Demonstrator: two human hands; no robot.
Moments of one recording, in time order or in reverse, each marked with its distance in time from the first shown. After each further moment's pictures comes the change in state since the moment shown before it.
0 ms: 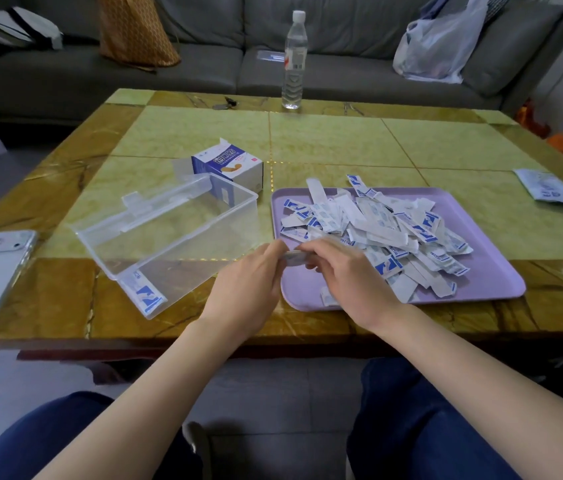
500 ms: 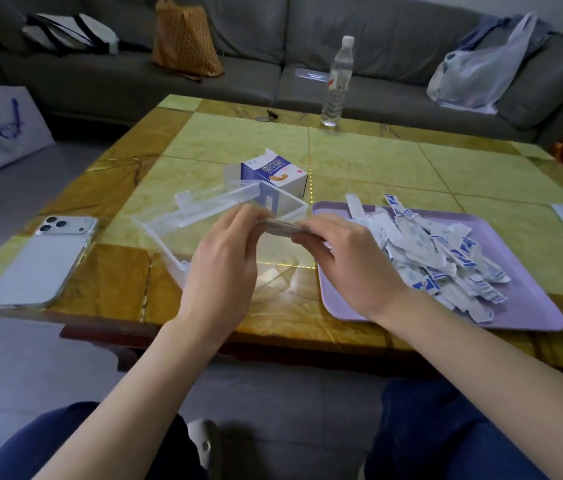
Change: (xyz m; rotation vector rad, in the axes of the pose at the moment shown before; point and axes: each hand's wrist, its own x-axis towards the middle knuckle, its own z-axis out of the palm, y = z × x) left_hand -0.027 -0.036 -0.068 -0.269 0.518 0.029; right_hand 0.050 -0.076 0.004 0.011 0.125 -0.221
